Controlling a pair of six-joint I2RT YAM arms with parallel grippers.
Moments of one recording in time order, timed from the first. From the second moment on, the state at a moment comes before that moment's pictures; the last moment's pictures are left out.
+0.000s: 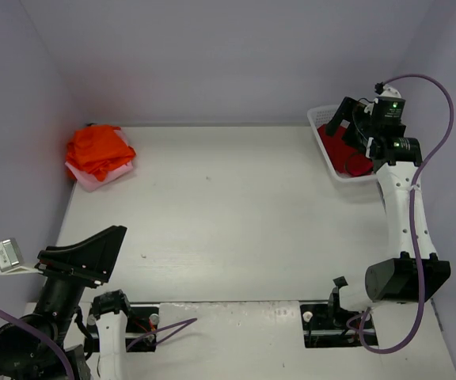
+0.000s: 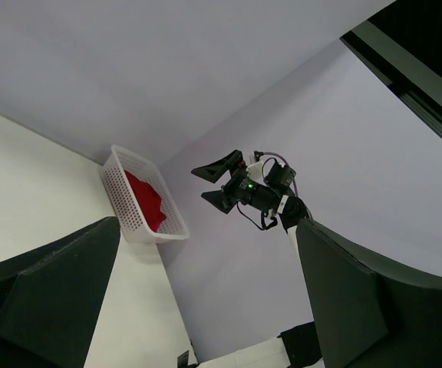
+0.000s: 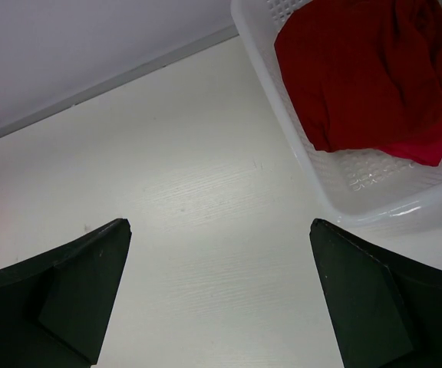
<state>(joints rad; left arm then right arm) 0.32 0.24 1.26 -0.68 0.61 -1.21 -0.07 1.43 1.59 -0.68 -0.09 0.36</state>
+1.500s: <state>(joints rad) 0.32 0.21 1.04 -0.62 0.59 -1.24 -0.11 1.99 1.87 -0.58 0.11 0.40</state>
